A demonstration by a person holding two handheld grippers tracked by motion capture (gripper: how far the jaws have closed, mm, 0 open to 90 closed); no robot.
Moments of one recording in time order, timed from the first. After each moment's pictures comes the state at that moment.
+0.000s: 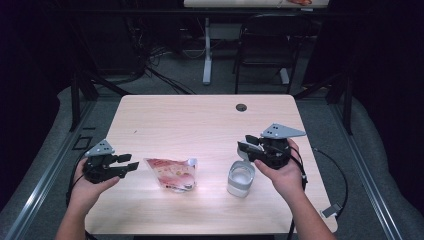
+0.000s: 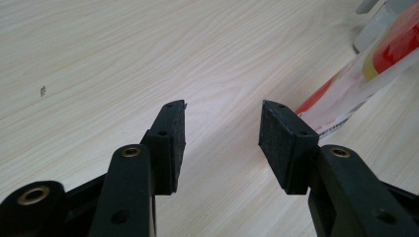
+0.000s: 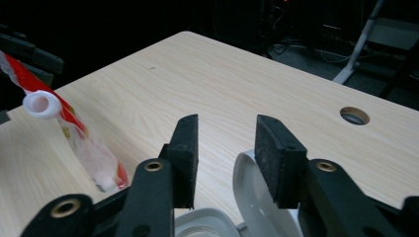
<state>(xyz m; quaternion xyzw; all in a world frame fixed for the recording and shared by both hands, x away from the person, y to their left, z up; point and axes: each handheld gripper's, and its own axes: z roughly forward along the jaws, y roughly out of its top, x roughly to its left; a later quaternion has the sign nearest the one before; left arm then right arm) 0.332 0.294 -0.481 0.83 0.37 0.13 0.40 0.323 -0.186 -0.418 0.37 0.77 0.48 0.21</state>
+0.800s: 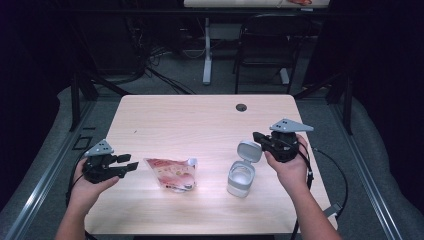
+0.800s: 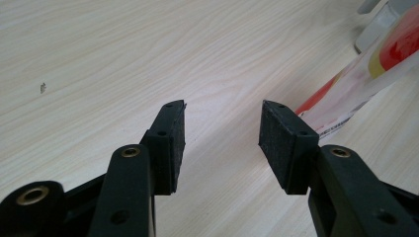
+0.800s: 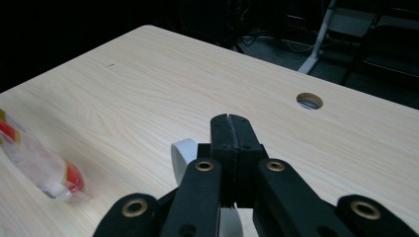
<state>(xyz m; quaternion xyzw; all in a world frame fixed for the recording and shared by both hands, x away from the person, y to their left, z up) 0.333 0.296 -0.482 0.83 0.37 0.13 0.40 0.339 -0.208 -0.421 0.42 0.75 0.46 0.23</state>
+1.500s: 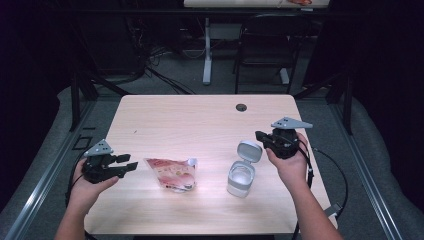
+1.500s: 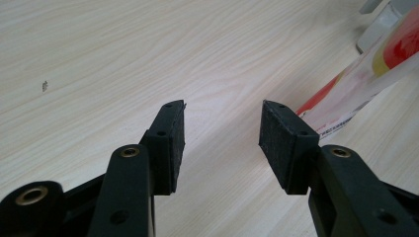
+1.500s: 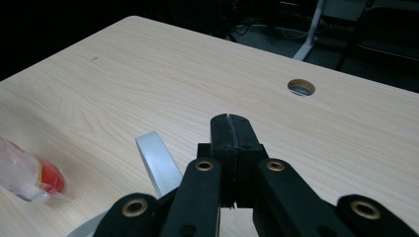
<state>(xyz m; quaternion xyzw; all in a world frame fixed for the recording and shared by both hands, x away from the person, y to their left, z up) 0.333 0.298 -0.483 0.83 0.38 0.13 0.40 0.354 -0.216 -0.433 0.44 0.75 0.44 0.22</state>
